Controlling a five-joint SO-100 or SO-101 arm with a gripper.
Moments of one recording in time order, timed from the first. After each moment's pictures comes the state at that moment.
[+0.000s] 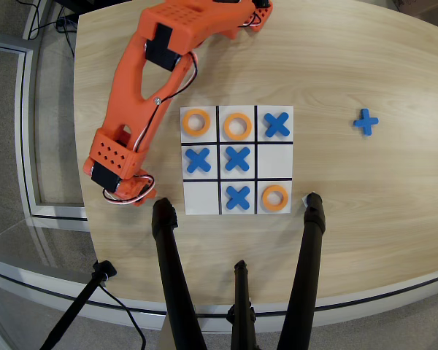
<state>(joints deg) 32.2 47.2 53.2 59.6 -92.6</state>
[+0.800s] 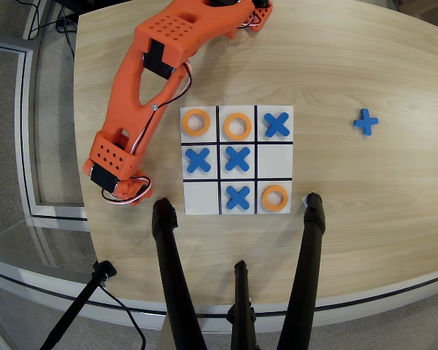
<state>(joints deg) 33.3 39.5 46.1 63.3 -85.8</state>
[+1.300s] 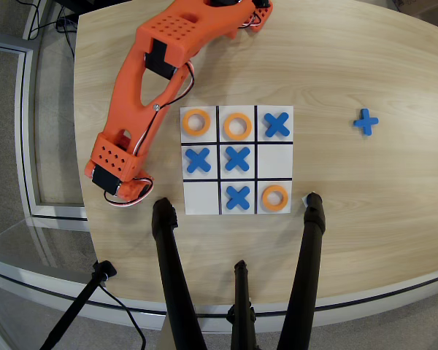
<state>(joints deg) 32.0 41.0 47.3 66.9 -81.2</state>
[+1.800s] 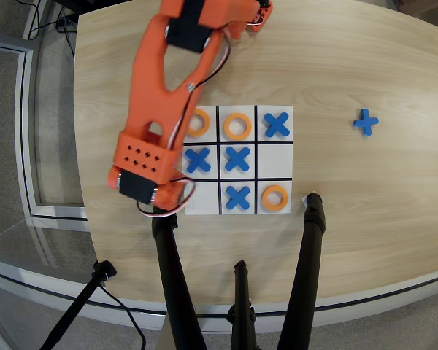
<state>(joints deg) 20.2 66.3 68.6 71.9 -73.6</state>
